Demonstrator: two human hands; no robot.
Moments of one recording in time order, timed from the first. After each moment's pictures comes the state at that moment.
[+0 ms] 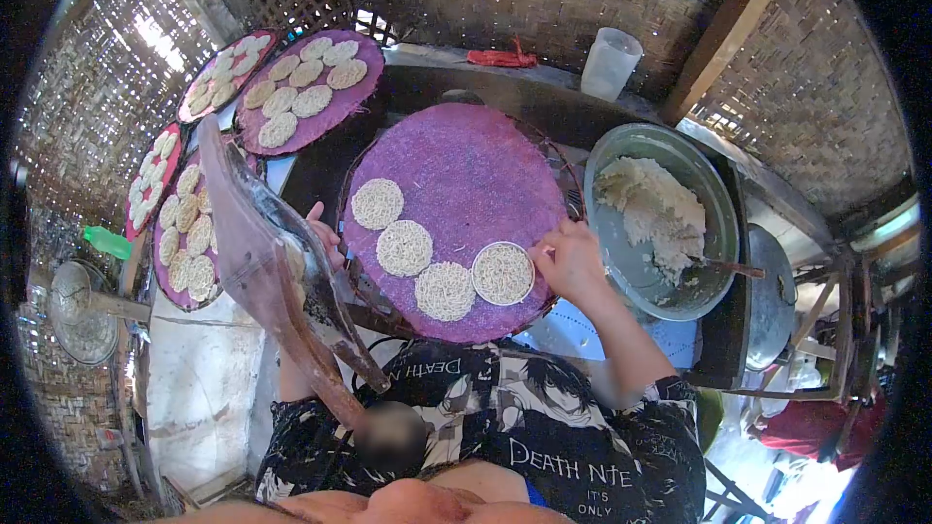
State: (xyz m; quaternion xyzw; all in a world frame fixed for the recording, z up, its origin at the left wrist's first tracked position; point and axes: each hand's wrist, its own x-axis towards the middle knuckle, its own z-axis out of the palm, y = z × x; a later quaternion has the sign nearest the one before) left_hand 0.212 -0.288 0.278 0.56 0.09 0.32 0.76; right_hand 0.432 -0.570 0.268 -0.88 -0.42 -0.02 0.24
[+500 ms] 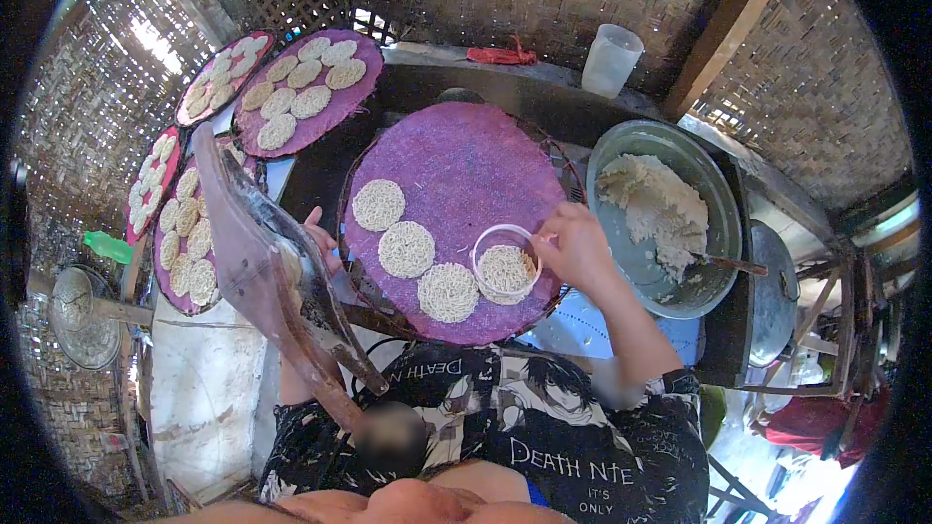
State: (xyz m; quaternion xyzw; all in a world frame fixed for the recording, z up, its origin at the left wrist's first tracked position) left_hand 0.222 -0.303 0.313 0.52 0.13 0.37 0.76; right_hand 0.439 -0.559 0.298 -0.85 -0.45 -0.01 0.27
